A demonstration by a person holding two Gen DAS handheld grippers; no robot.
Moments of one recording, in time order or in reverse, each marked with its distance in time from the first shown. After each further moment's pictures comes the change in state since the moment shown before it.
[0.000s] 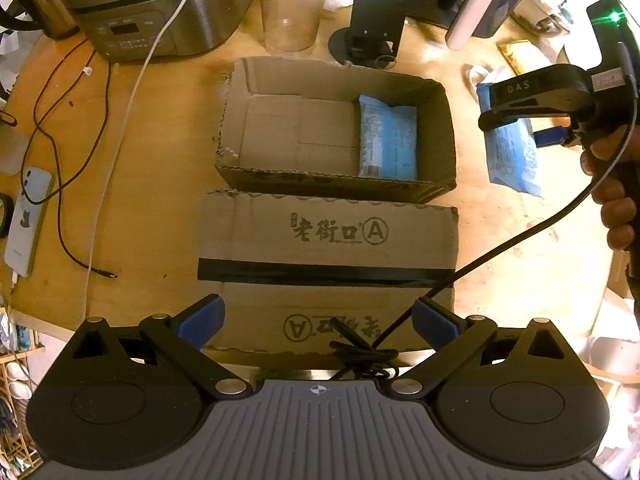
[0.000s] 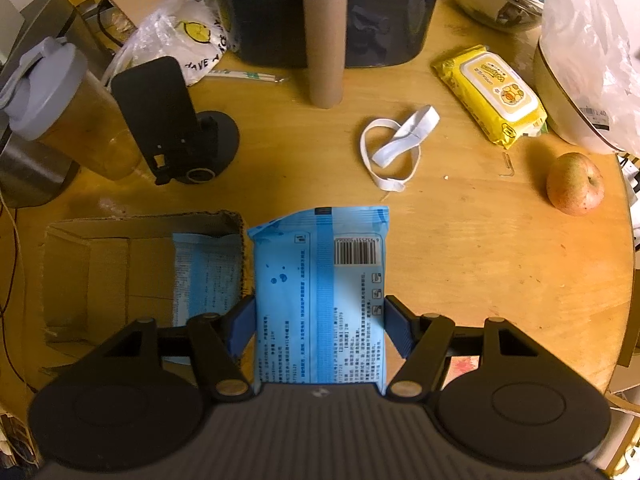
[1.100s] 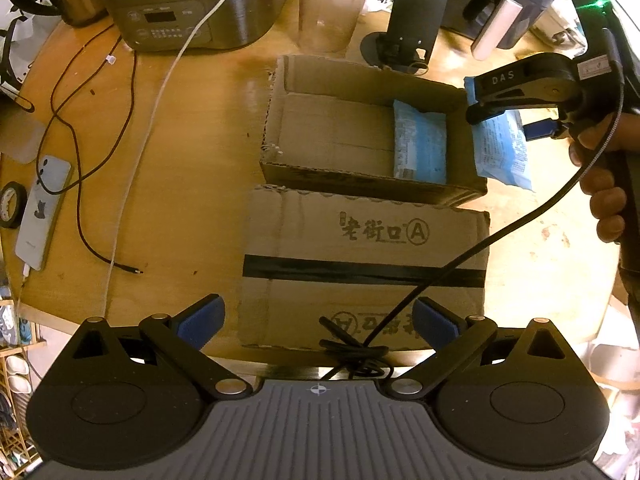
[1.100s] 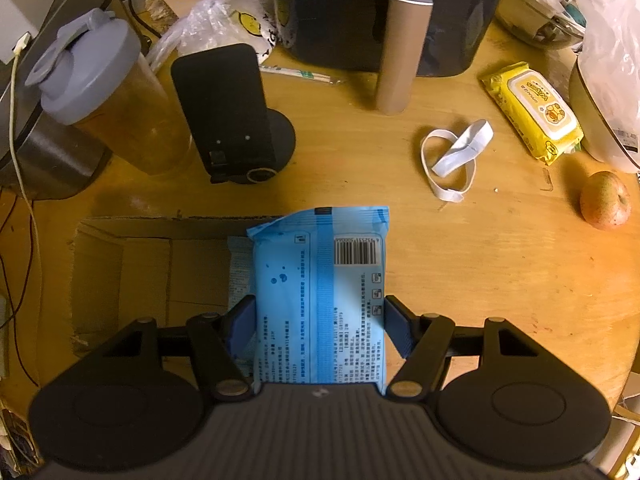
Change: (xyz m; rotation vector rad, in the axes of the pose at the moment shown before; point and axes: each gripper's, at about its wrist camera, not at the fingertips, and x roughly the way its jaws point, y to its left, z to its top) left arm -0.003 0.037 -0.003 -0.028 -0.005 -0.002; right arm 0.005 0.056 0.005 -0.031 -0.003 0.011
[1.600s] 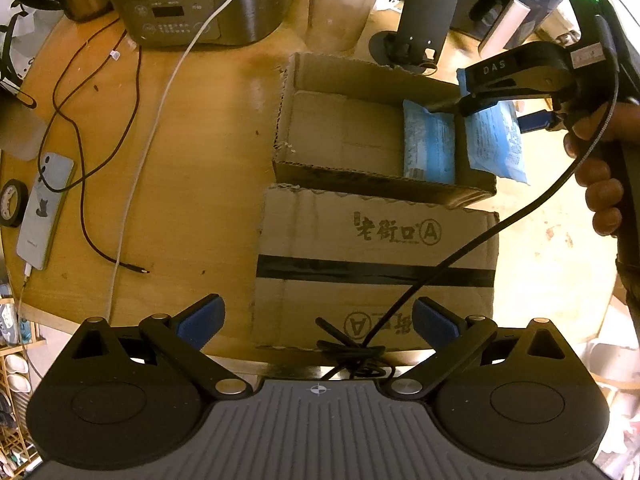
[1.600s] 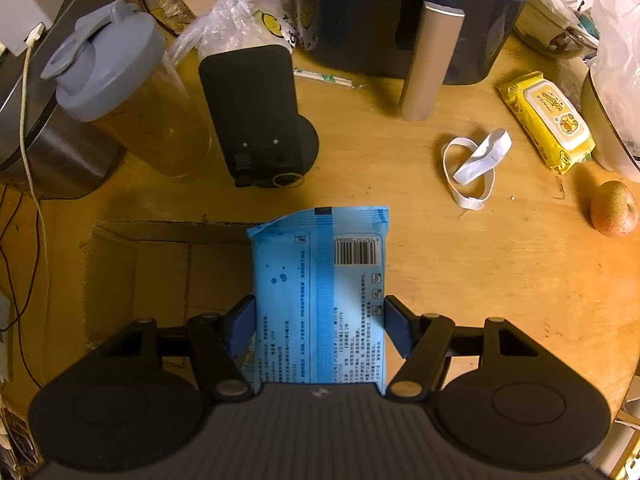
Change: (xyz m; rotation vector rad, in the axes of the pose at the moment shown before) left arm 0.001 0.013 0.002 -0.001 0.010 -0.006; right arm 0.003 0.023 0.004 -0.011 -0.004 0.002
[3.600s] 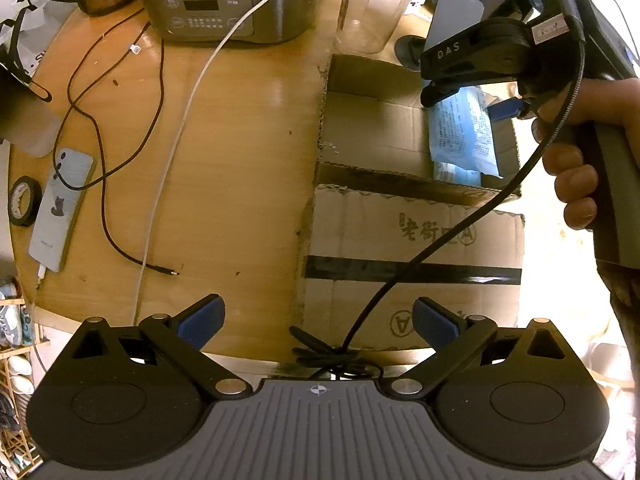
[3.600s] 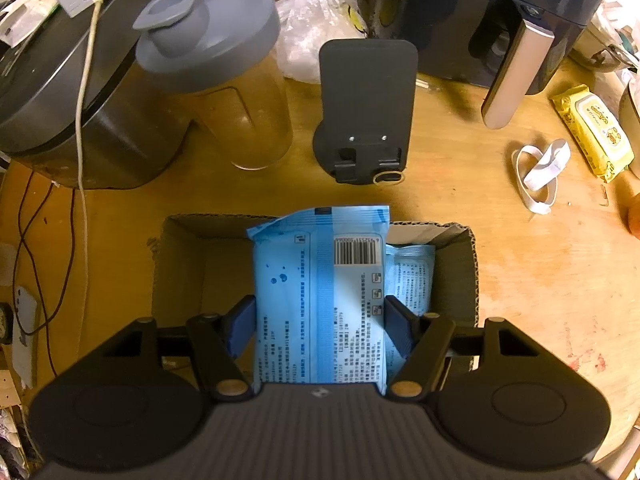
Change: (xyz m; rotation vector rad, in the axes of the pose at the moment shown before) left arm -0.003 0.041 -0.001 -0.001 -0.002 -0.003; right arm 0.008 0.077 -0.005 -0.016 0.000 0.036
